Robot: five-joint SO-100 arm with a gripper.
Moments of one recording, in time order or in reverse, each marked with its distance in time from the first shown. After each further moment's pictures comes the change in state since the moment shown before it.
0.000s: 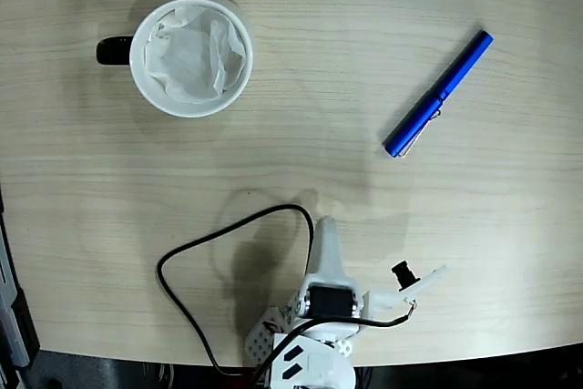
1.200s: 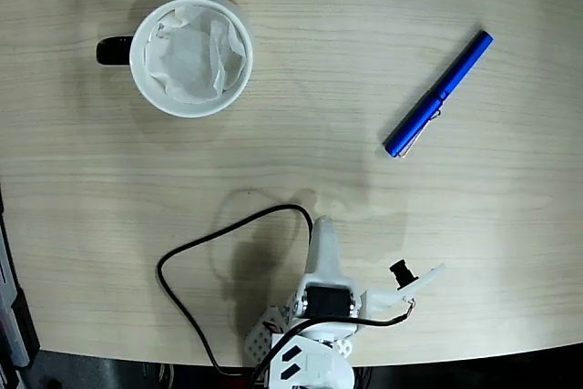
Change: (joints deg) arm -0.9 0.1 0.0 0.0 0.0
